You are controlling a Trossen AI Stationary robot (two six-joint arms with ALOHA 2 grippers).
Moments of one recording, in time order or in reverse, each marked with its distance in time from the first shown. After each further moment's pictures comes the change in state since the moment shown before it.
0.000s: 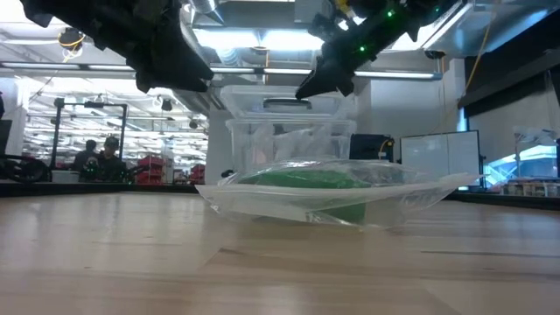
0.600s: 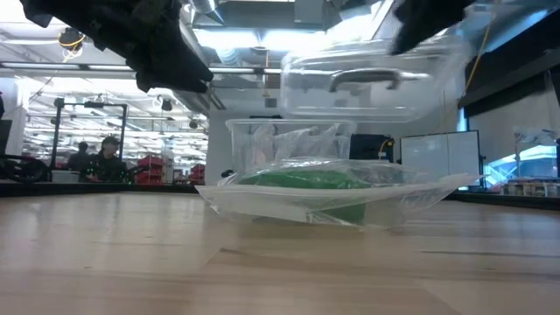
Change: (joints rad) left arm -0.004 0.000 0.000 -0.007 0.001 0.025; right arm 0.391 -0.359 0.001 -0.711 -0.009 0.524
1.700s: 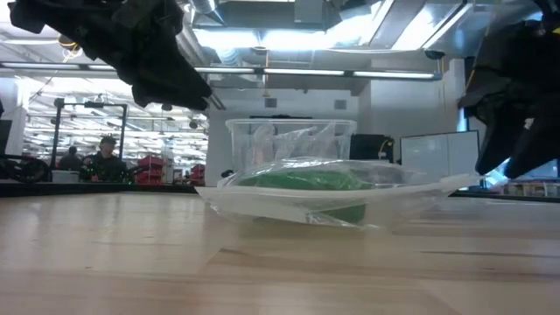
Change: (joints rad) left arm -0.118 0.156 0.000 0.062 0.001 -0.102; right arm 0.379 0.006 -0.560 0.357 0.138 0.496
